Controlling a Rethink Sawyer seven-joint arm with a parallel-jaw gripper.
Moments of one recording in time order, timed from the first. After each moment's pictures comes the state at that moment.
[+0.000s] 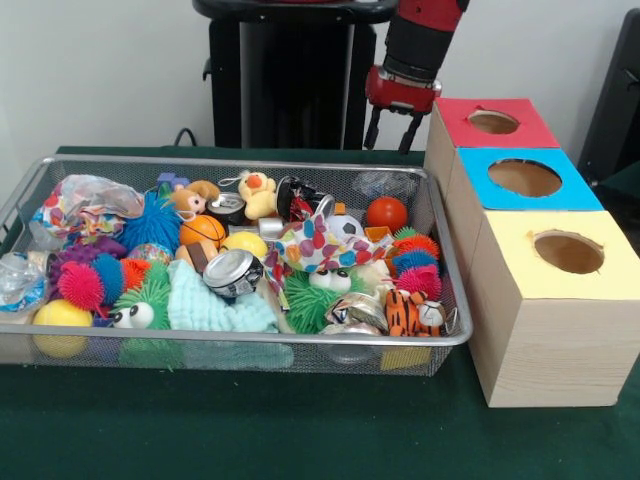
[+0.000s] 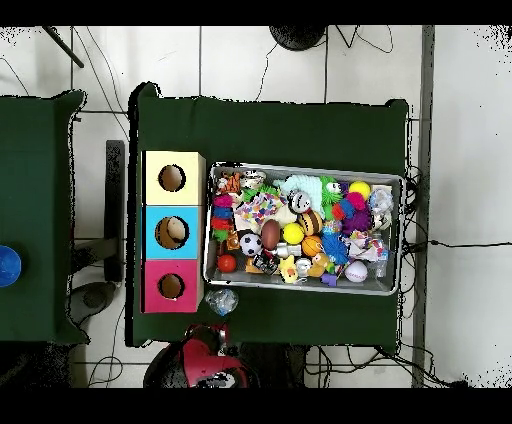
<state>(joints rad) 0.25 -0.42 -0.22 2.29 0.10 -0.36 1.71</state>
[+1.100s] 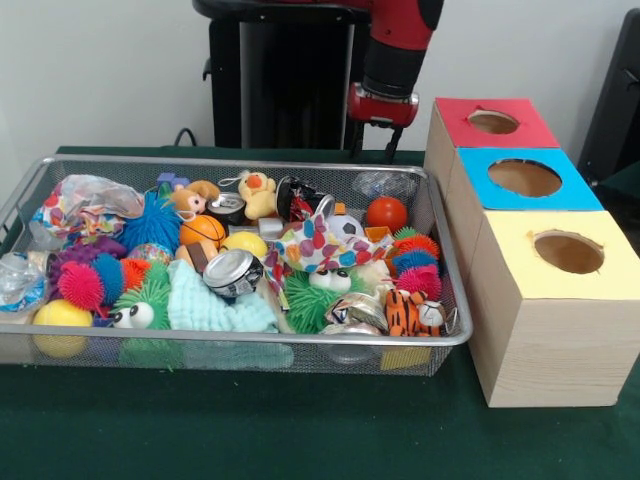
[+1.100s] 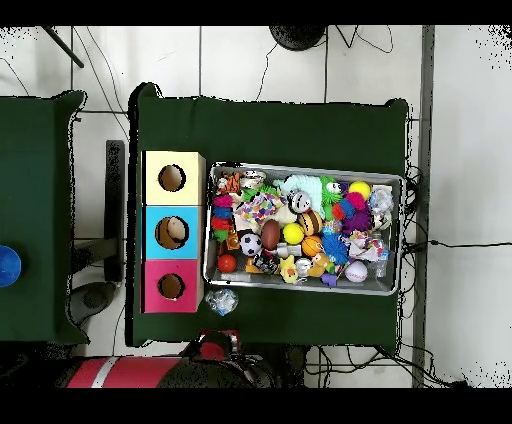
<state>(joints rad) 0.08 -0.30 -0.15 2.30 0.01 -0.48 1.72</state>
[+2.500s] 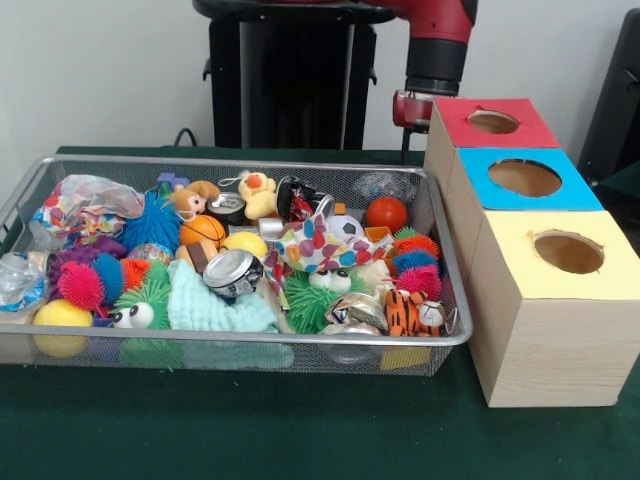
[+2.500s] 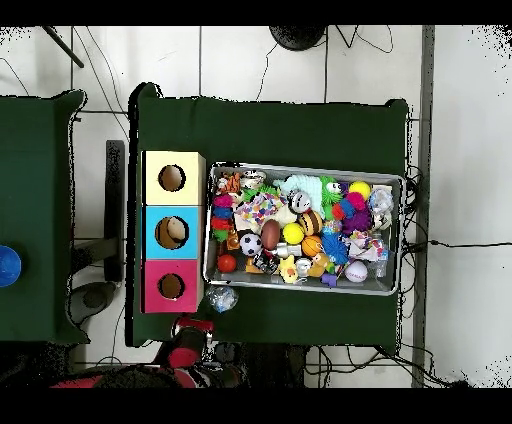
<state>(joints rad) 0.26 -0.28 -0.11 2.33 0.12 -0.86 2.04</state>
